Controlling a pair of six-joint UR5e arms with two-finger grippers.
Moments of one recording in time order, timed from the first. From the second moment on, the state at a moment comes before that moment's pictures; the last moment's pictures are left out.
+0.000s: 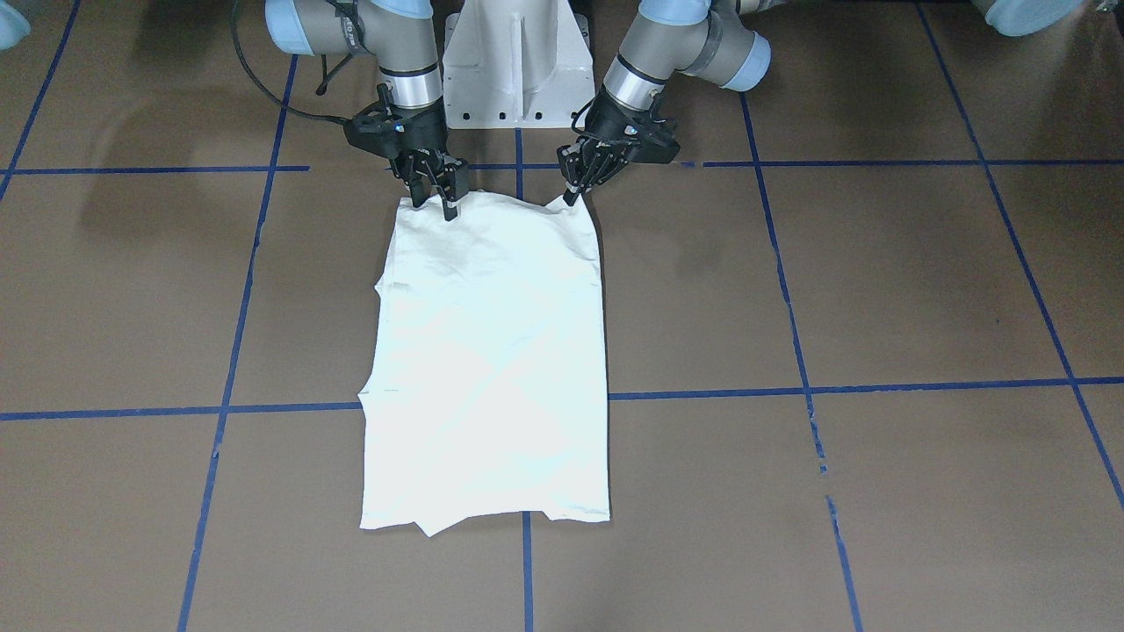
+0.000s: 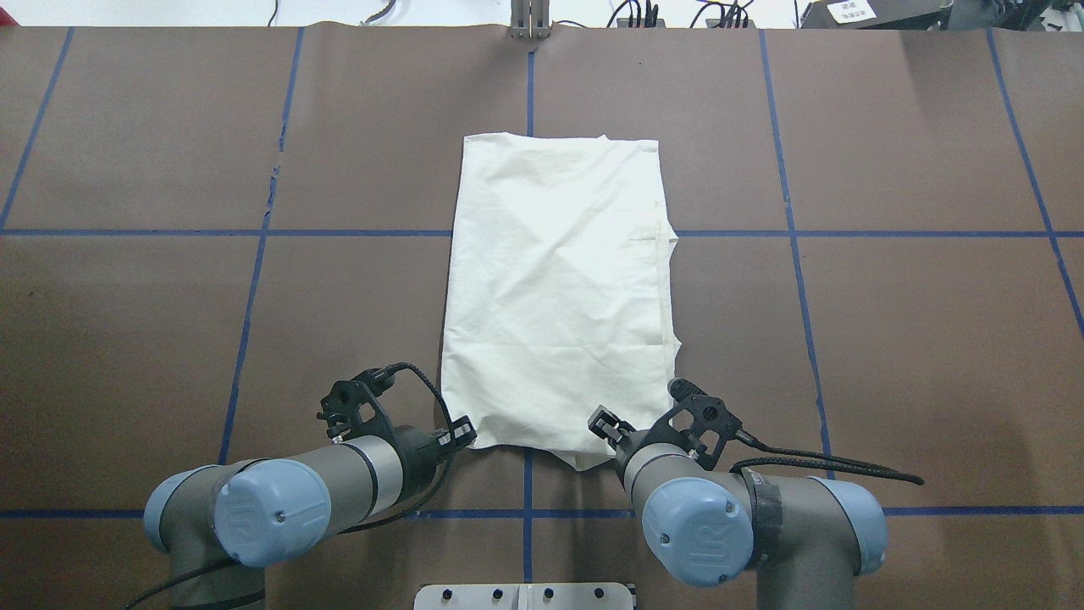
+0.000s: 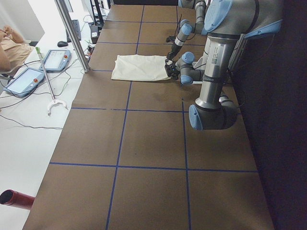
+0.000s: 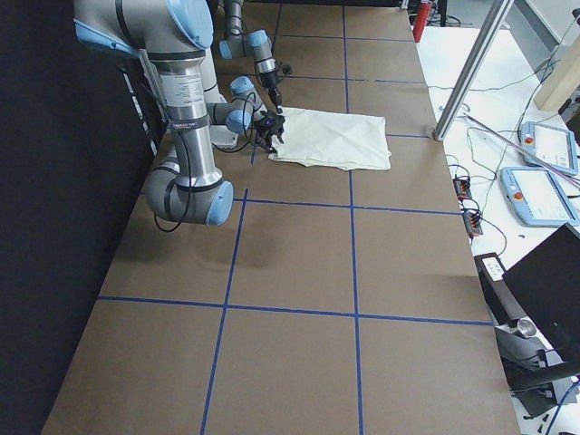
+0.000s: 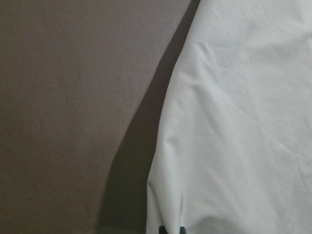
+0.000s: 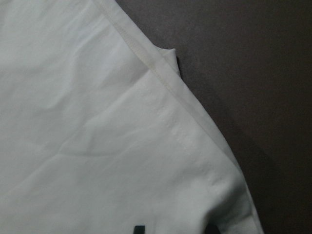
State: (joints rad) left arm -0.18 -1.92 -1.80 -2.24 -1.40 -1.89; right arm 0.14 -1.20 1.90 -1.43 1.28 2.15
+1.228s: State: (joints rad) left arm -0.19 -1.92 -2.06 -2.03 -1.45 -1.79; right arm 0.18 -1.21 2.06 -1.46 1.28 2.18
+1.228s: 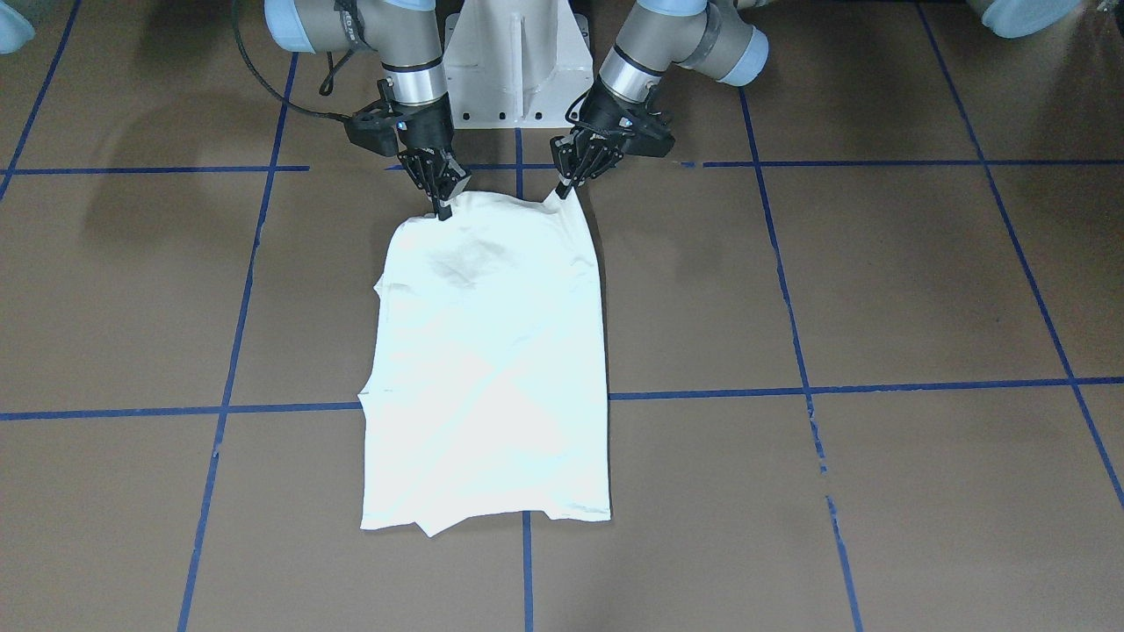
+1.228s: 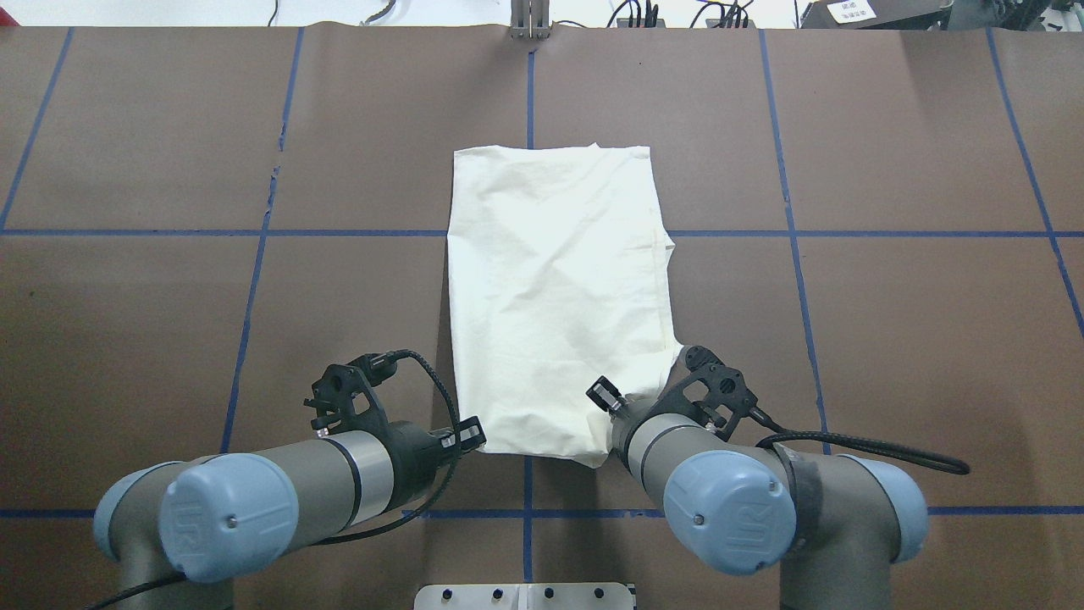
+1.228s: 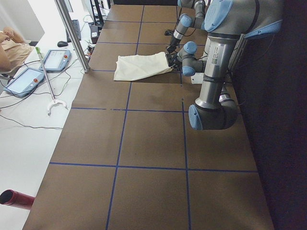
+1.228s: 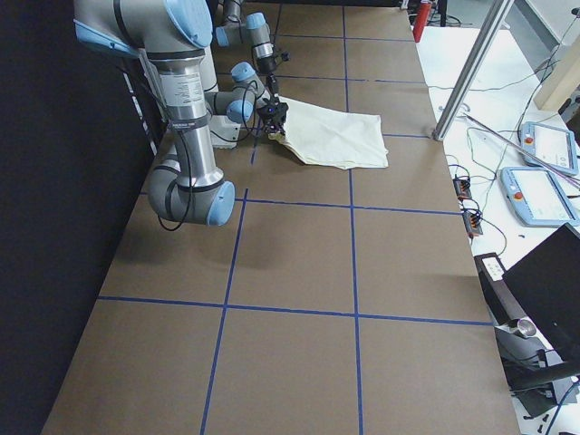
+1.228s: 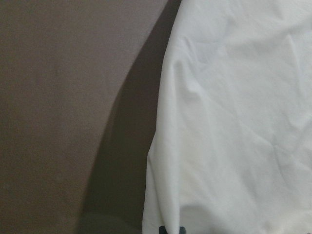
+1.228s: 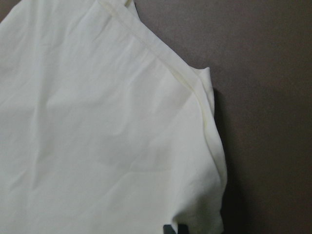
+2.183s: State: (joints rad) left arm -0.28 -1.98 -2.31 -1.62 -1.56 -1.67; right arm 0.19 -1.09 2.22 -1.76 1.30 2.19
